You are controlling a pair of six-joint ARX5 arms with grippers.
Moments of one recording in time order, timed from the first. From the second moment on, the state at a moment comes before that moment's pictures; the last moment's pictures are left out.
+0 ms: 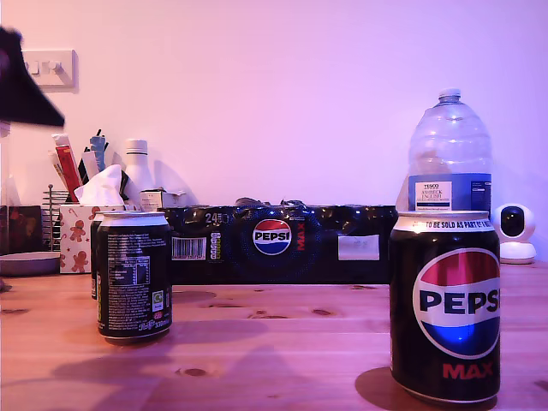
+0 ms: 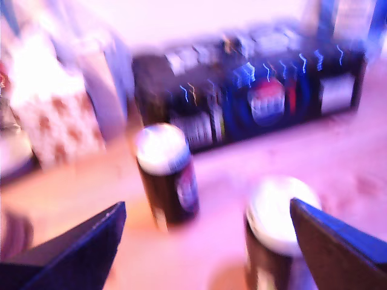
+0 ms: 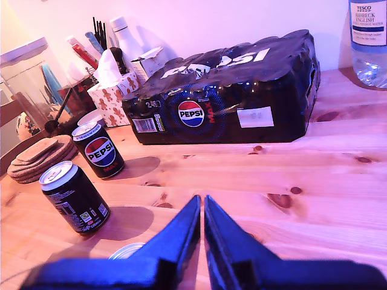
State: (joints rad) left arm -0.23 0.72 0.32 0.21 0.12 0.03; right arm 0.03 0.12 0.28 -0.35 -0.44 0.21
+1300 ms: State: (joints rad) left arm 0.03 1.84 0.56 1.01 0.56 0.07; right arm 0.03 0.12 0.28 -0.35 -0.46 0.21
